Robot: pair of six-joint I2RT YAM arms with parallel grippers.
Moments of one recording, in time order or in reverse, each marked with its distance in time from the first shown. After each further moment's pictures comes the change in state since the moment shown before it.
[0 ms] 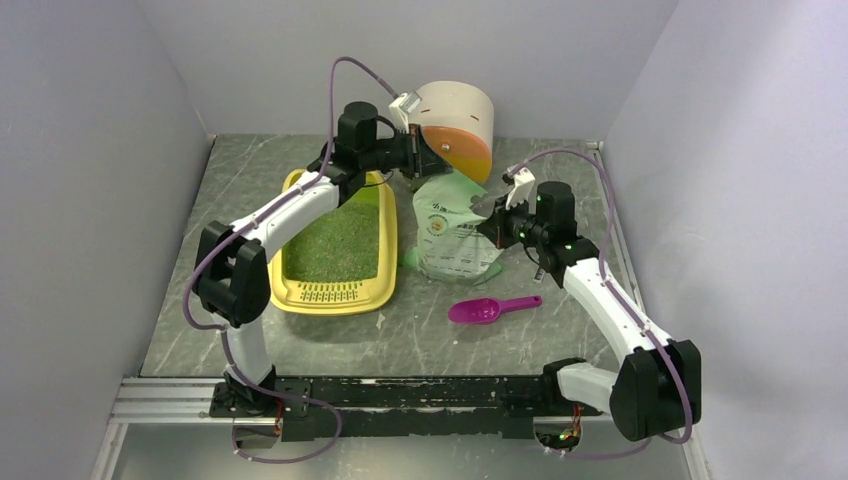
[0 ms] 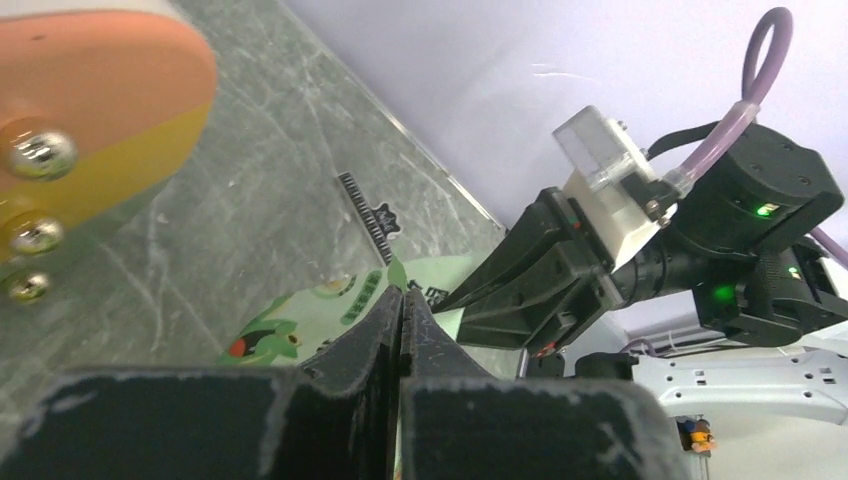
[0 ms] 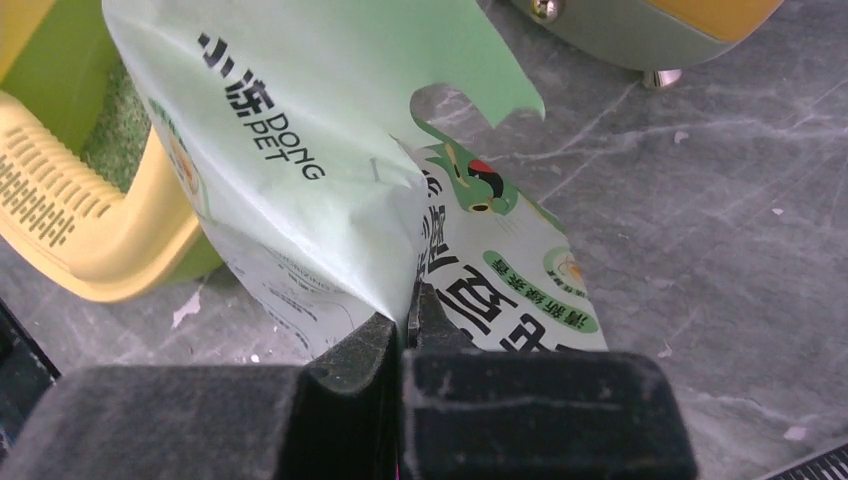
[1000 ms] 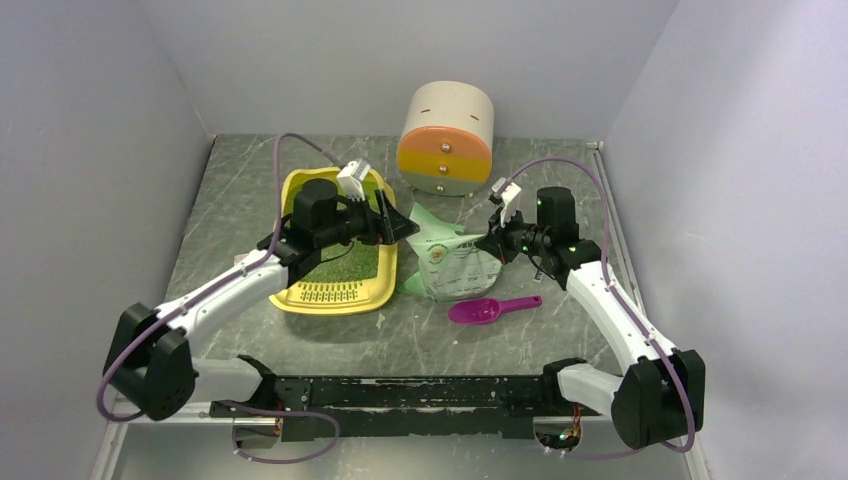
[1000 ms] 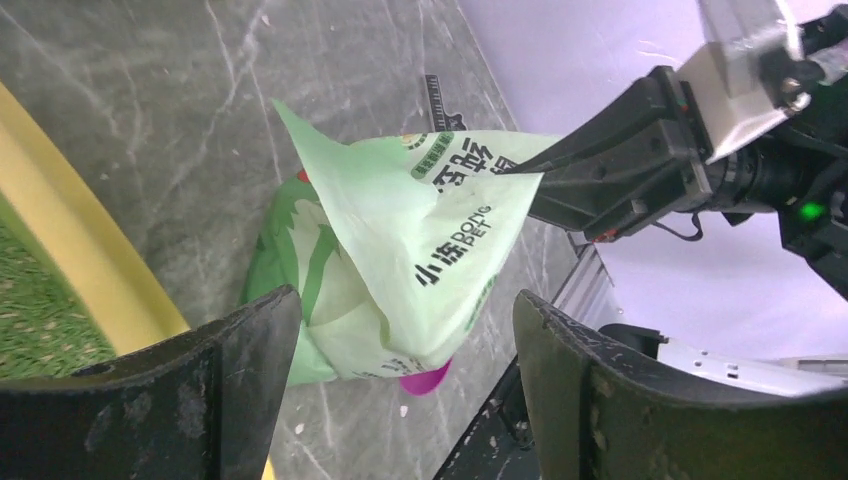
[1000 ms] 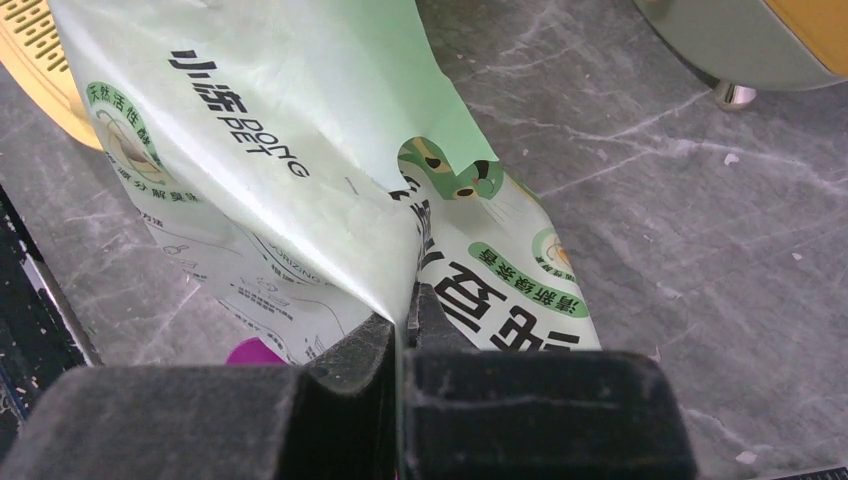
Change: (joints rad) left arm -0.035 -0.614 -0.711 0.001 -0.364 -0.061; right arm 0.001 -0.030 0.009 -0.166 -0.147 -0.300
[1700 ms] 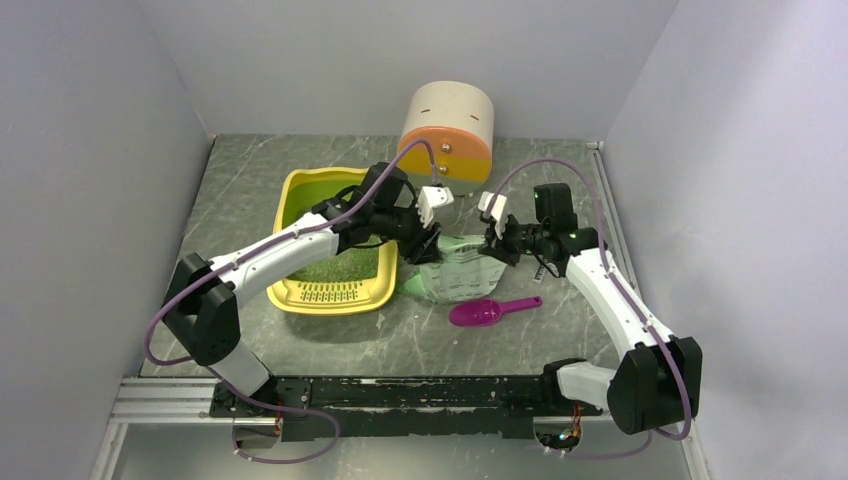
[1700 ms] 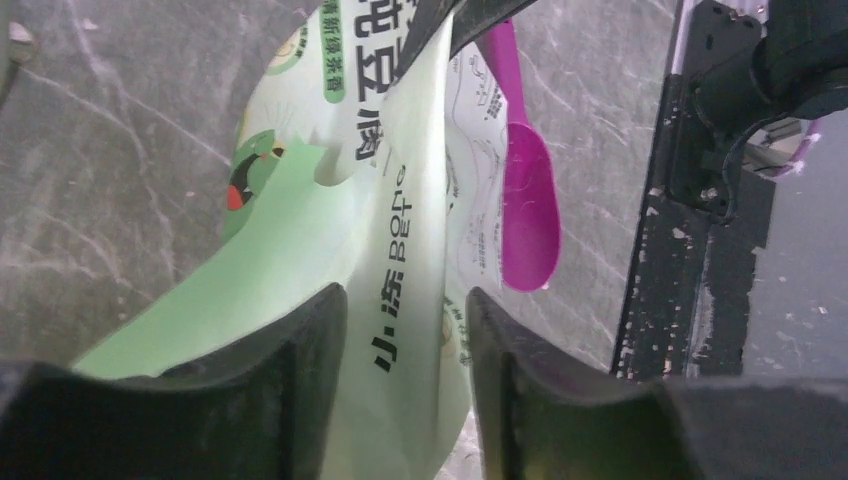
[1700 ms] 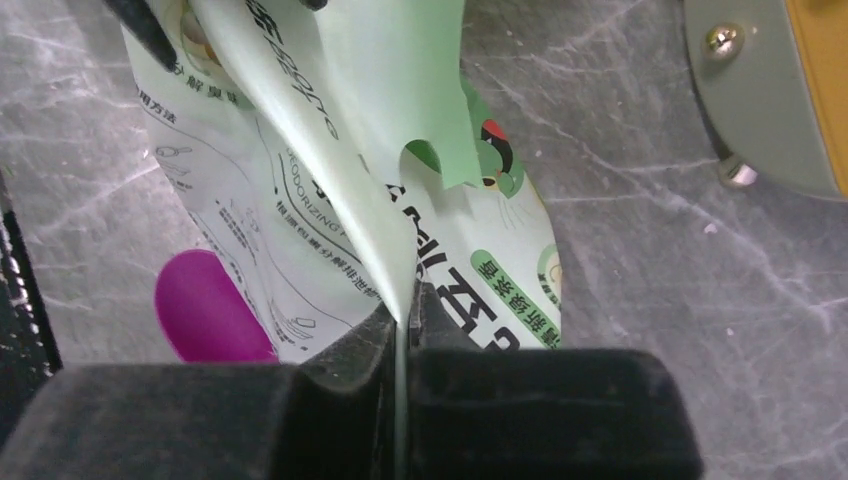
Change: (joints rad) left arm -0.173 0.369 0.421 -0.454 0.208 0.840; right arm -0.018 0.066 0.082 -0.219 -0.115 -0.469
